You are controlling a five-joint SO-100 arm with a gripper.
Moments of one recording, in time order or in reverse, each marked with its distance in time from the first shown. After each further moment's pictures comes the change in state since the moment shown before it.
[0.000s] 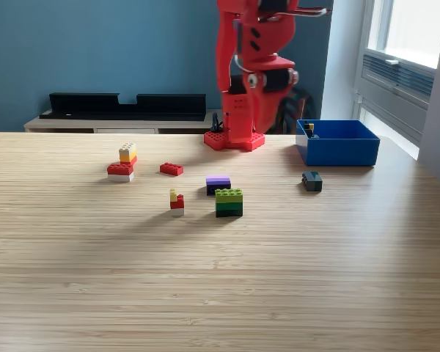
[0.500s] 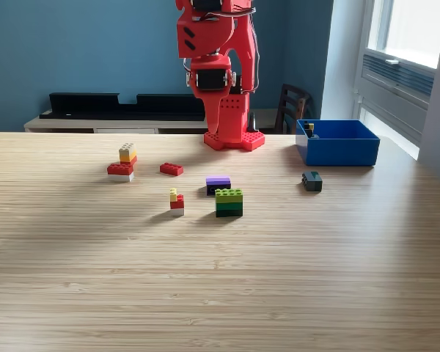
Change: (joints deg) arm 14.7 0.0 1.3 -0.3 -2.8
